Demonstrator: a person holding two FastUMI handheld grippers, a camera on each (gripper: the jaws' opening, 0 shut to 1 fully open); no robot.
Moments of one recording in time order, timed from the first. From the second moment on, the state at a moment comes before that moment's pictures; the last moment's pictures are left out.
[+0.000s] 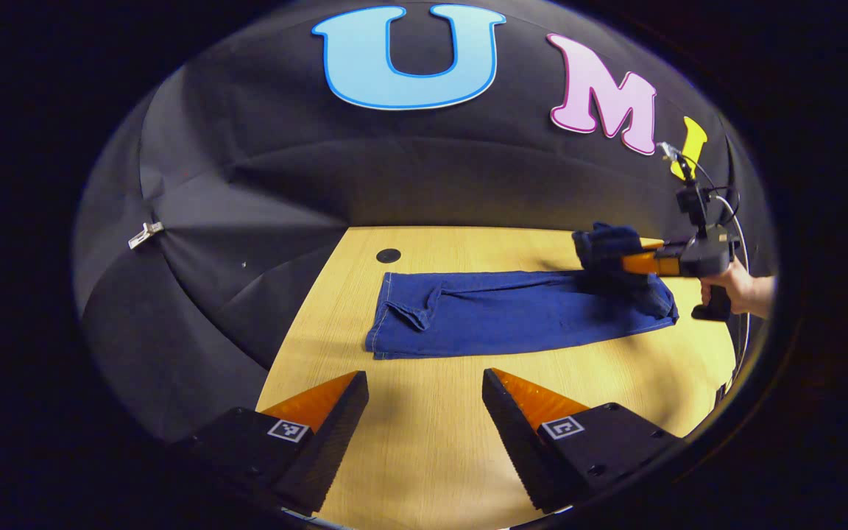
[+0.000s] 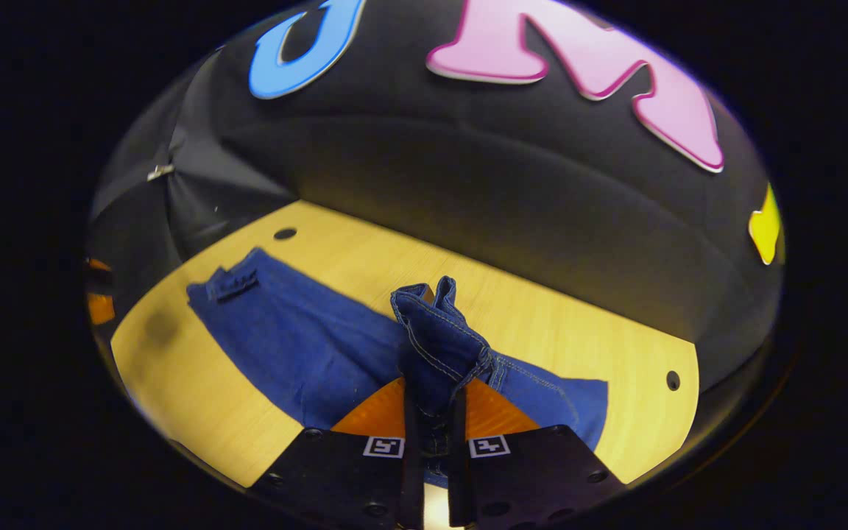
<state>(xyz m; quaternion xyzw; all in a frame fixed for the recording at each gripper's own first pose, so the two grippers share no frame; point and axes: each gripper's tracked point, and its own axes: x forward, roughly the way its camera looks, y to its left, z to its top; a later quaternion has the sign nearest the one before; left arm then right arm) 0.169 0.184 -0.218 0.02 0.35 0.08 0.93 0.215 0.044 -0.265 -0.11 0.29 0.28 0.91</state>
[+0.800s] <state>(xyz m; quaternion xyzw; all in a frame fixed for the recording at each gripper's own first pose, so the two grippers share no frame) 0.233 0.225 -0.281 -0.06 0.47 0.11 0.87 0.130 0.064 -0.190 -0.01 0.28 0.48 0.83</state>
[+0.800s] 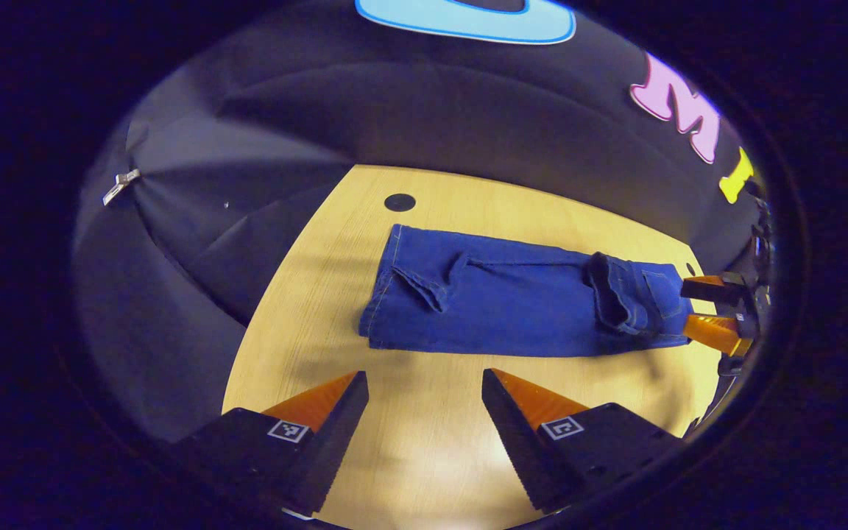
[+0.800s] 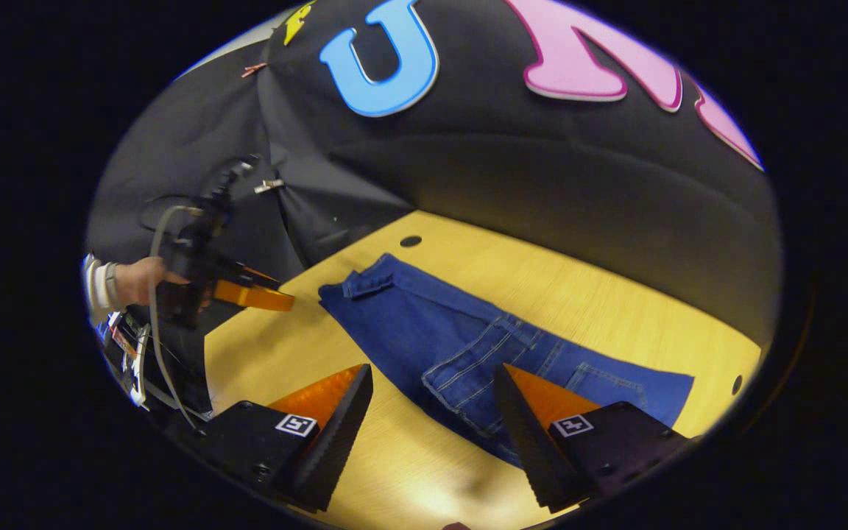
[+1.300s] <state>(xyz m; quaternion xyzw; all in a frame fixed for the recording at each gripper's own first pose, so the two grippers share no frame) 0.304 0.280 -0.346 -0.08 0.58 0.15 0.80 0.125 -0.044 -0.170 0.04 0.27 0.45 0.85</state>
